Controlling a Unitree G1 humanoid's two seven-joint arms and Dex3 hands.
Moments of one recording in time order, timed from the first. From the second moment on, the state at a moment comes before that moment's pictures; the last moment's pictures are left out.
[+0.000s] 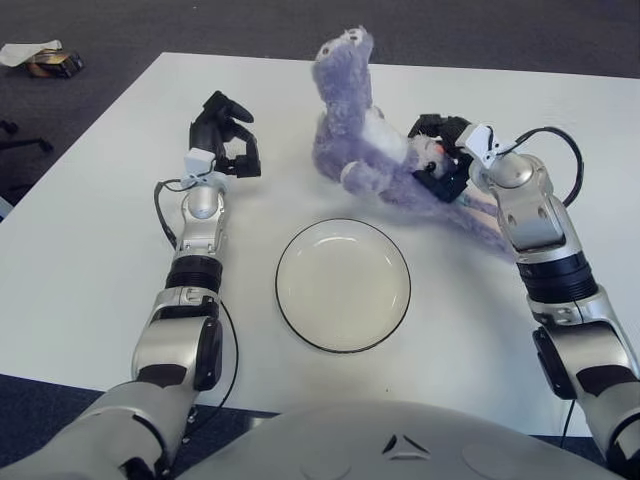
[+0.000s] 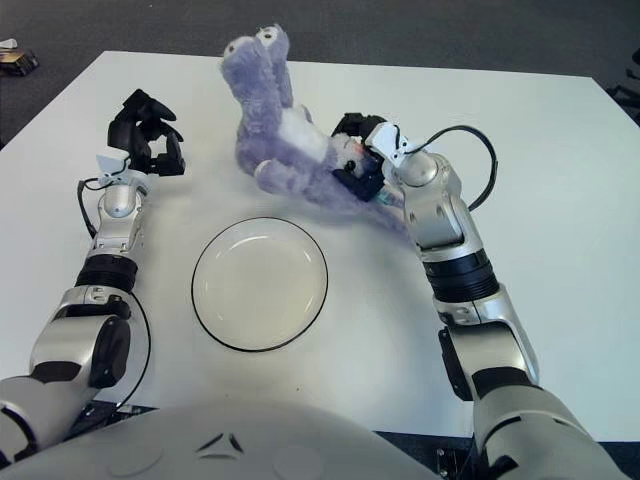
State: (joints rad) left arm -0.55 0.19 0.17 0.71 0.02 -0.51 0.08; right arm -0.57 -0.41 0.19 -0.11 -0.28 0.58 0.44
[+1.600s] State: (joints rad) left arm -0.58 0.15 0.13 0.86 0.04 -0.54 0.11; right arm -0.50 -0.42 0.28 -0.49 -0.26 0.67 0.58
